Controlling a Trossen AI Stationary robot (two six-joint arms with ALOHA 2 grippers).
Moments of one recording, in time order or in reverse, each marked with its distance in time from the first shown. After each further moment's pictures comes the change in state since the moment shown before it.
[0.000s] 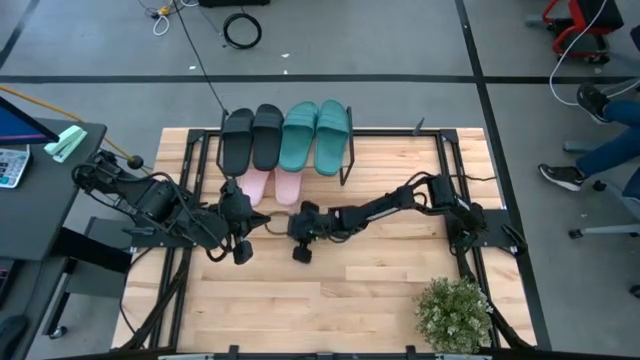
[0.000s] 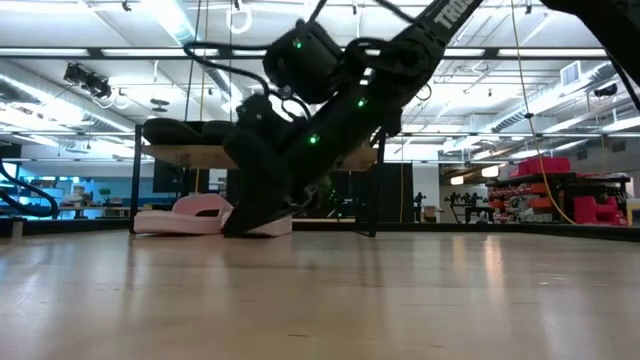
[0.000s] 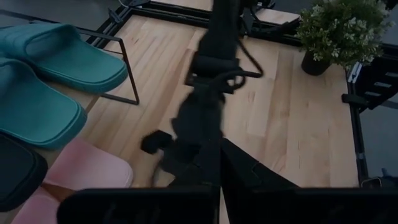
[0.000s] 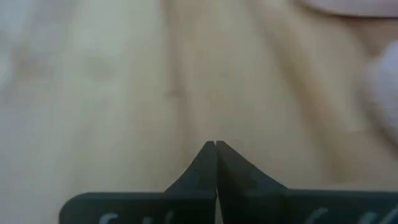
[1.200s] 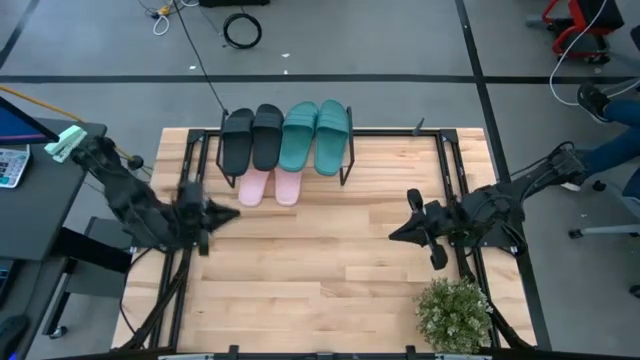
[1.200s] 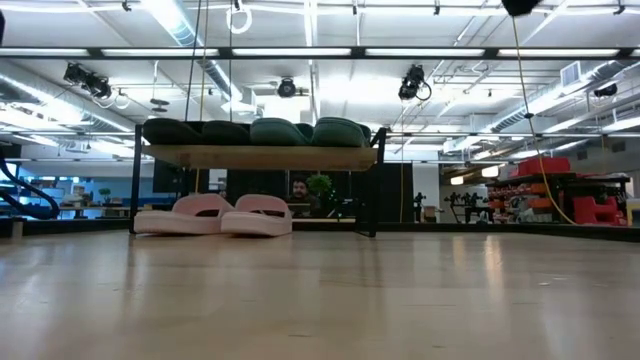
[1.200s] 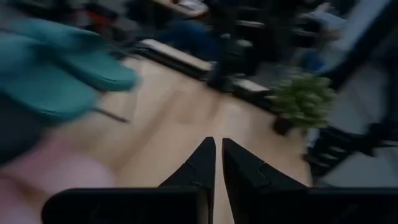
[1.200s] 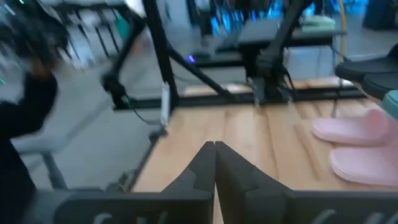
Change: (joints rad) left arm -0.261 -0.474 -0.469 0.264 -0.319 -0.188; right arm 0.392 -1.445 -0.697 -0.212 0.104 0.027
